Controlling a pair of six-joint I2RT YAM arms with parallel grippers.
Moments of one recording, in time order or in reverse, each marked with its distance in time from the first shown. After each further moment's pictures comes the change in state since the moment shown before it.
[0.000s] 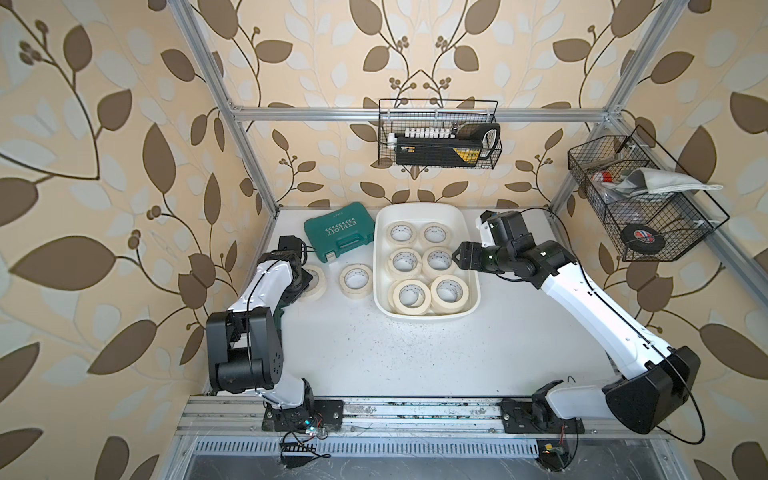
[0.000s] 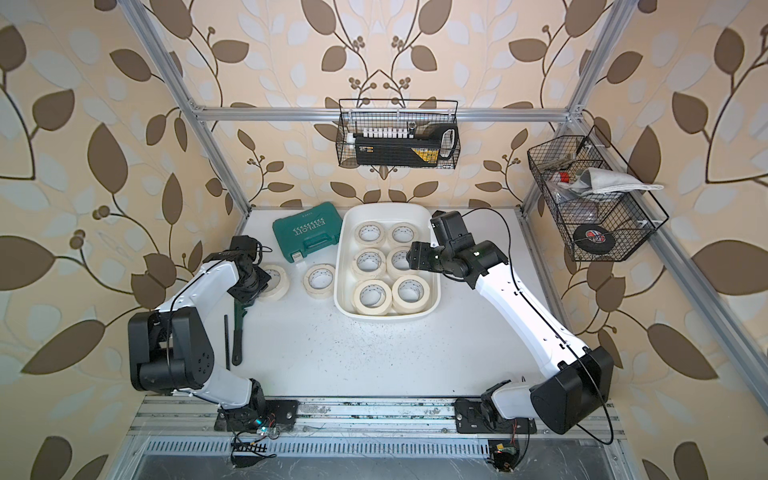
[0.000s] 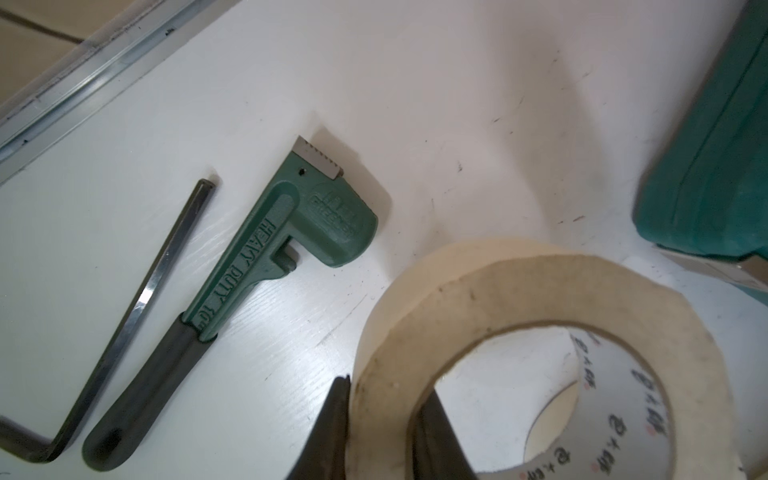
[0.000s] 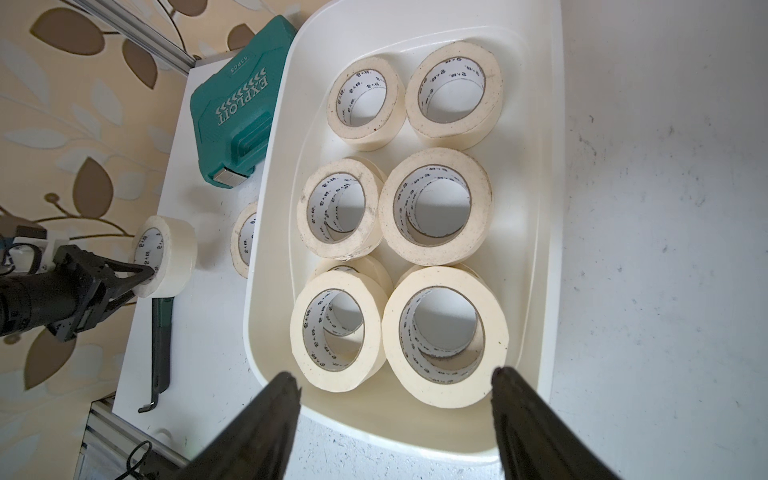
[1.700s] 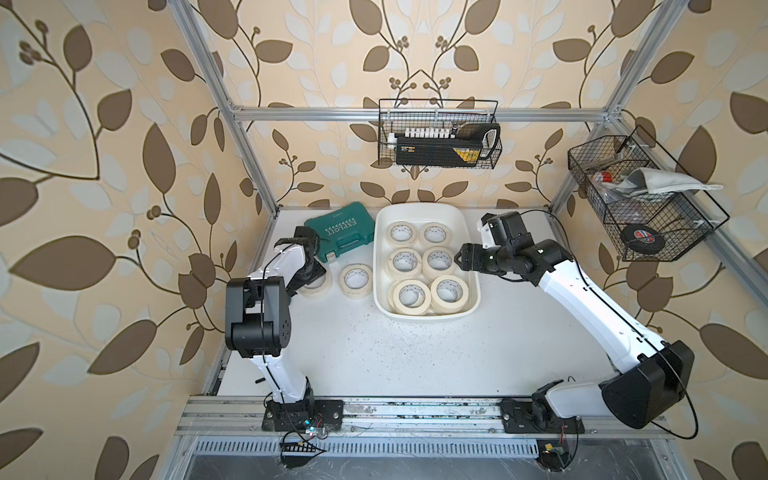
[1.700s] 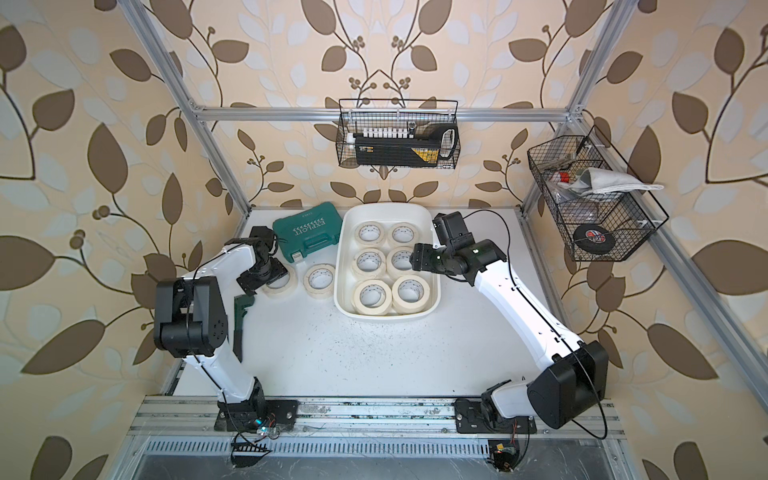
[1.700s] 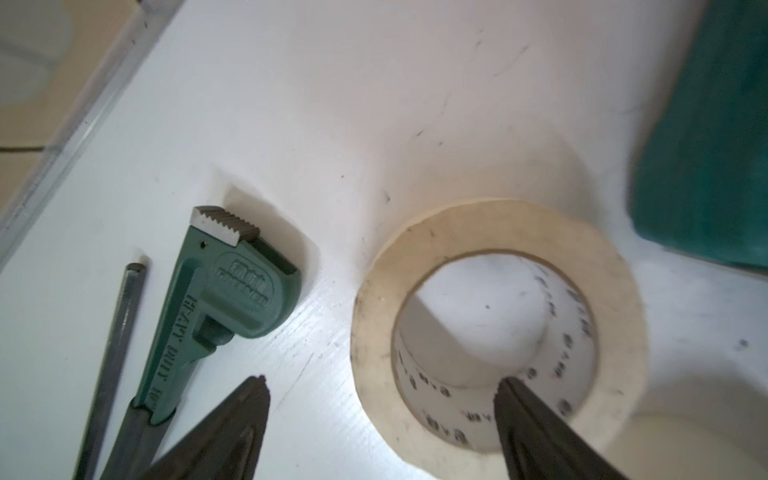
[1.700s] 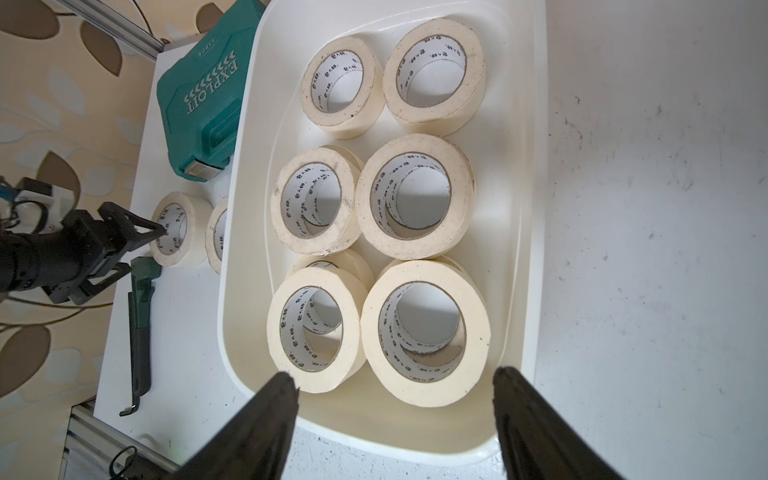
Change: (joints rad) left arm -0.114 0.164 0.192 -0.042 -0.095 0.134; right arm -0.038 0.034 -0.014 -0.016 -0.014 -0.024
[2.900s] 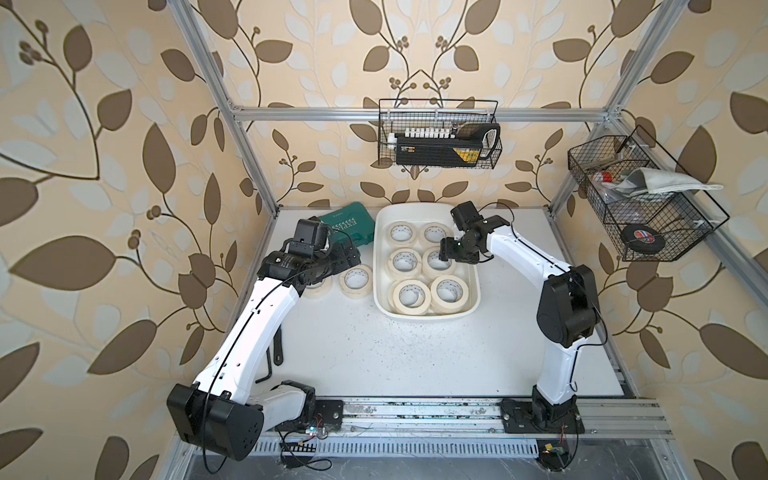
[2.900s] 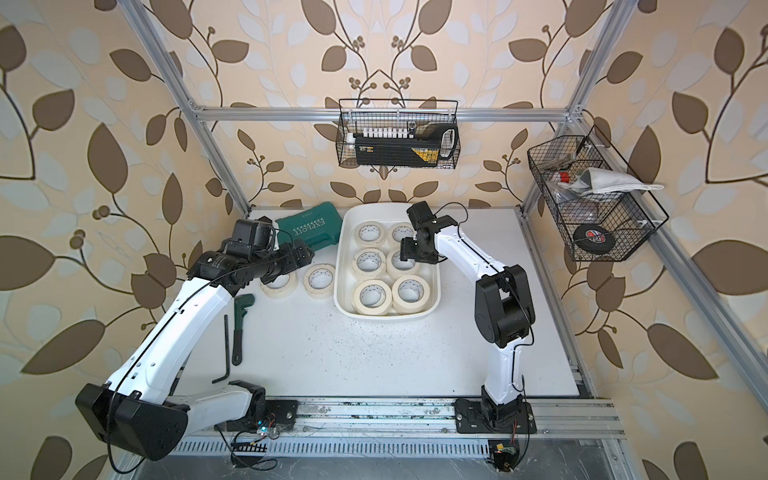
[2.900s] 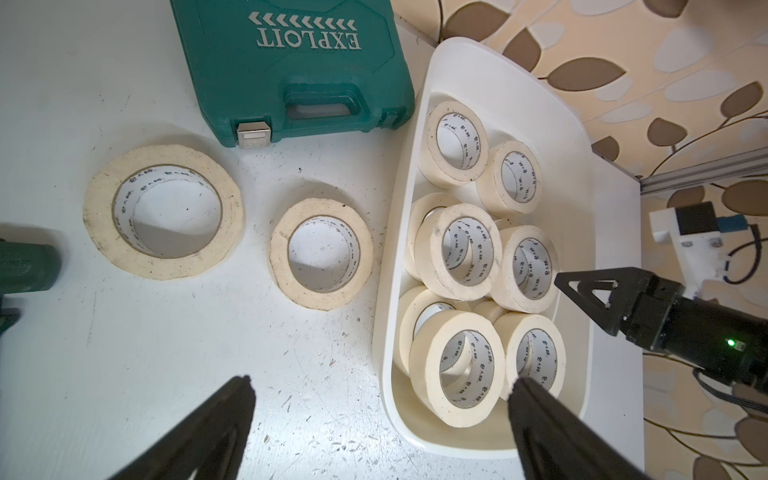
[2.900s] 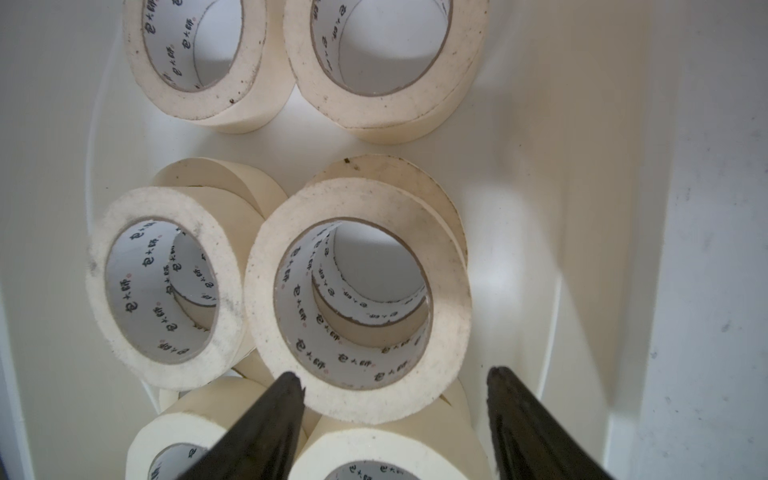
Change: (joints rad) left arm -0.255 -0.513 -0.002 -0.025 0.364 0.103; right arm -0.026 0.570 0.341 -0.037 0.056 -0.050
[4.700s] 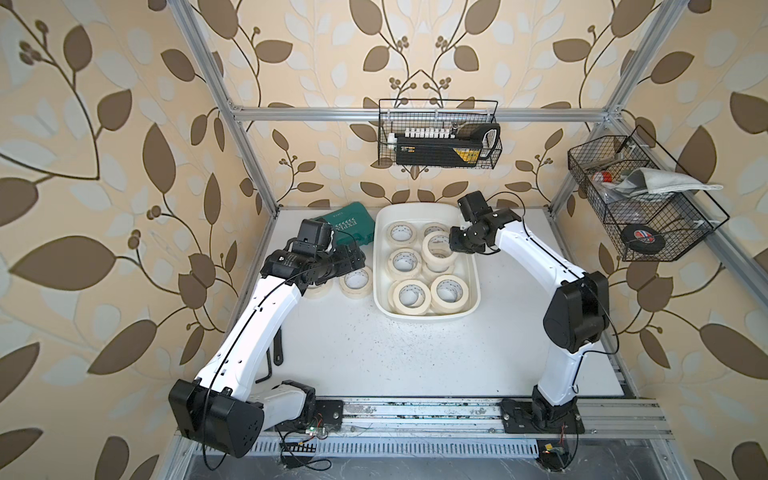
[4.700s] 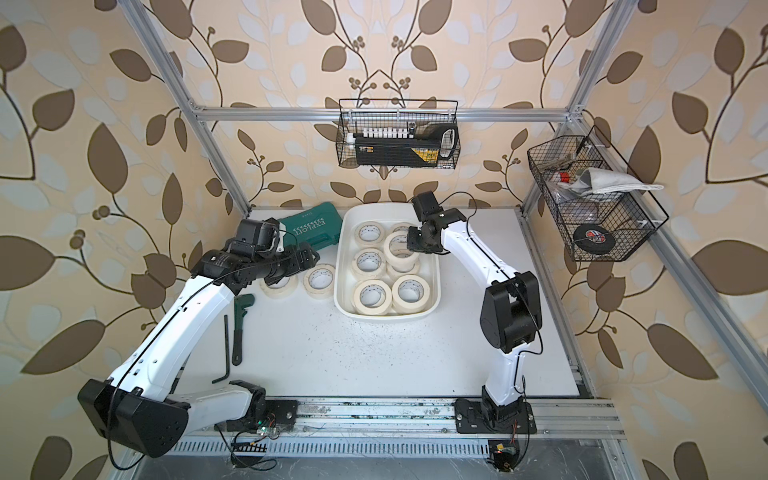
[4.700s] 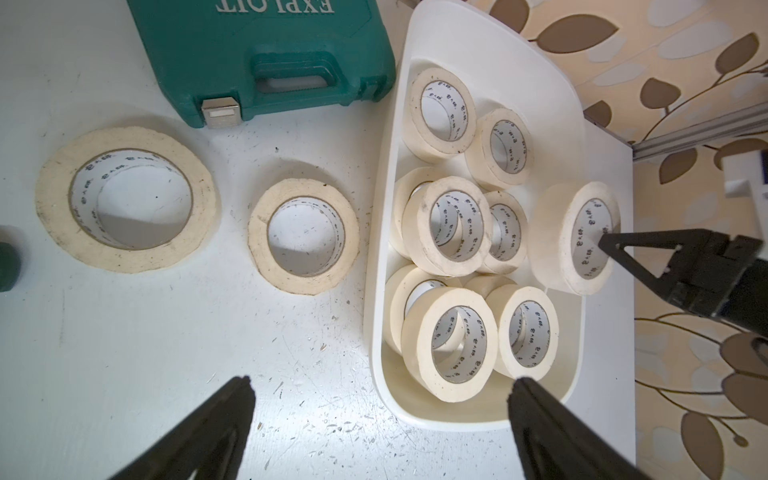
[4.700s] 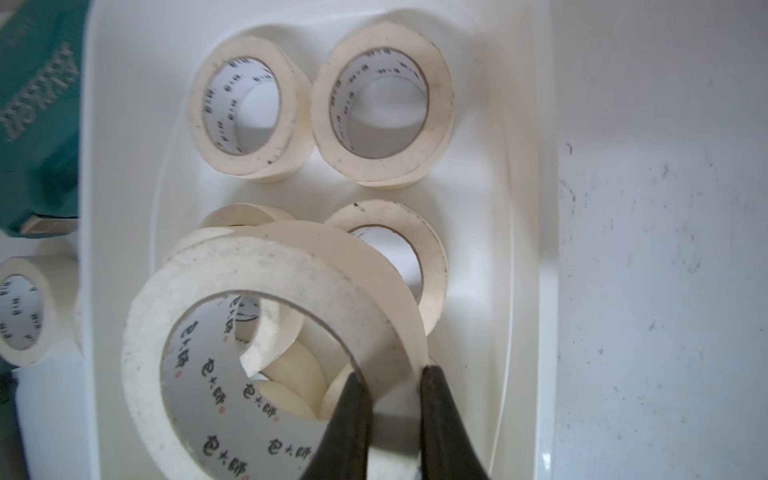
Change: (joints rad) left arm -0.042 0.023 0.020 -0.019 0.050 0.047; right arm 0.015 -0.118 0.071 -0.038 0.038 0.005
